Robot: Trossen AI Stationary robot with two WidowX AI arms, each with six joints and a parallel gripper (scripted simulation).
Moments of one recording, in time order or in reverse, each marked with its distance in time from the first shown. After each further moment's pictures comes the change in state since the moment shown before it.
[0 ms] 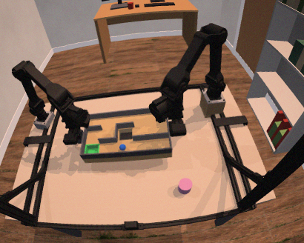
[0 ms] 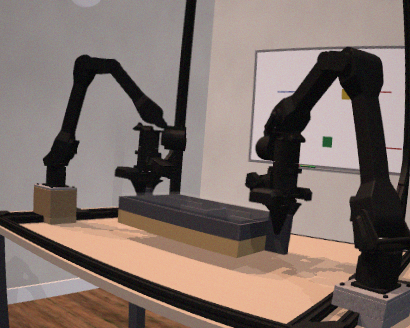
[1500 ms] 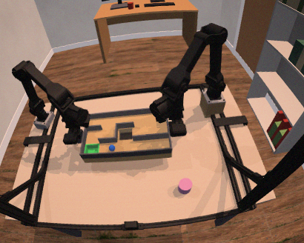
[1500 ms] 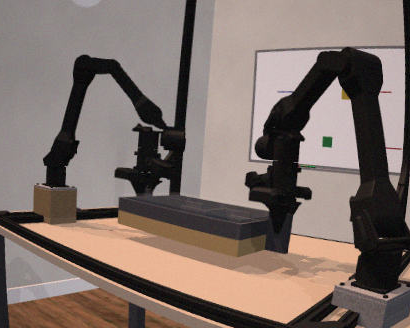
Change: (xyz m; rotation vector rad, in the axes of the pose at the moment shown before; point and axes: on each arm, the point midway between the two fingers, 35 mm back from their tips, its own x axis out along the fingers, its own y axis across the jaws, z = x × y) left arm -0.002 0.000 0.000 0.000 0.010 0.000; right arm 0.002 0.000 0.000 0.000 -0.011 0.001
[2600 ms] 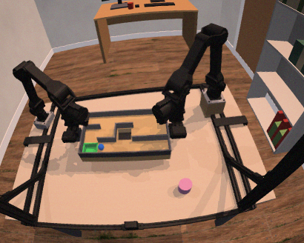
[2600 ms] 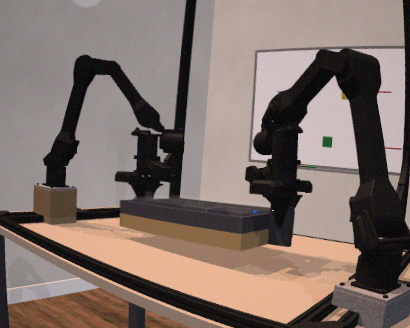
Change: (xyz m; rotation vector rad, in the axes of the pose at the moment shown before) left arm -0.015 -0.001 -0.002 0.001 0.052 0.005; right arm 0.010 0.003 0.002 0.002 -0.059 -0.005
